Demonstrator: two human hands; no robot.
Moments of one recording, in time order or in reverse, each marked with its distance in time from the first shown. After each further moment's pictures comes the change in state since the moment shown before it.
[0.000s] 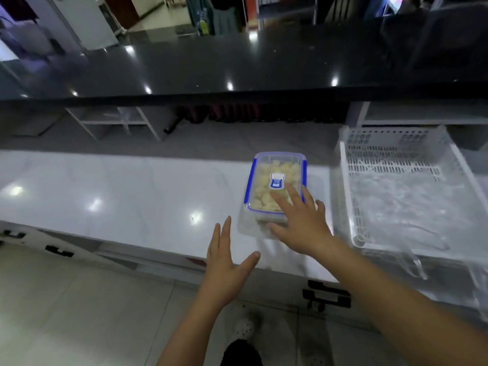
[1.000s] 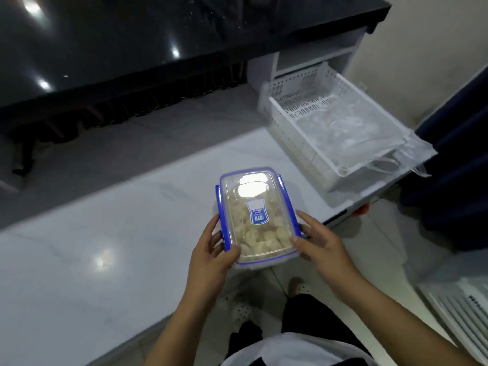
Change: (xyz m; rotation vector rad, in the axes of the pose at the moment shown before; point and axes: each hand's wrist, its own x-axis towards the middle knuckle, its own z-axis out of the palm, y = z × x) left_hand 0.120 -0.074 -0.074 -0.563 -0.696 -0.040; right_hand -0.080 -0.130 0.076 1.335 0.670 0.727
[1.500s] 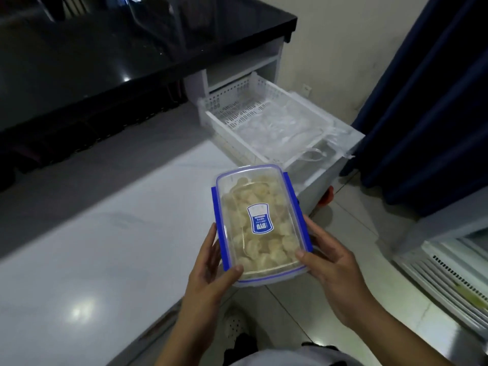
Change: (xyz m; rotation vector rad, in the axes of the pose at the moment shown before) left_hand -0.043 0.005 0.068 -0.085 -0.323 0.055; right_hand -0.078 0.002 -0.072 0.239 0.163 -0.155
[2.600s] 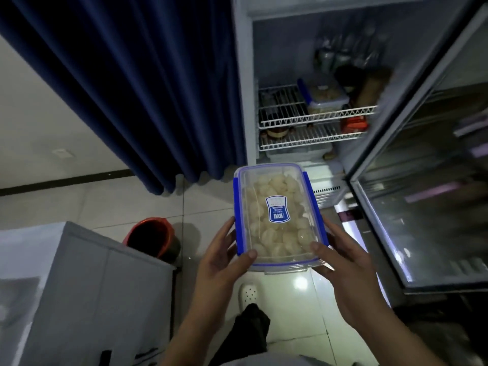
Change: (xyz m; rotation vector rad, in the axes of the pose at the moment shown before) left_hand 0.052 -0.141 0.531 0.363 -0.944 -0.220; right_hand -0.168 -0.032 -0.440 0.354 1.089 -0.180
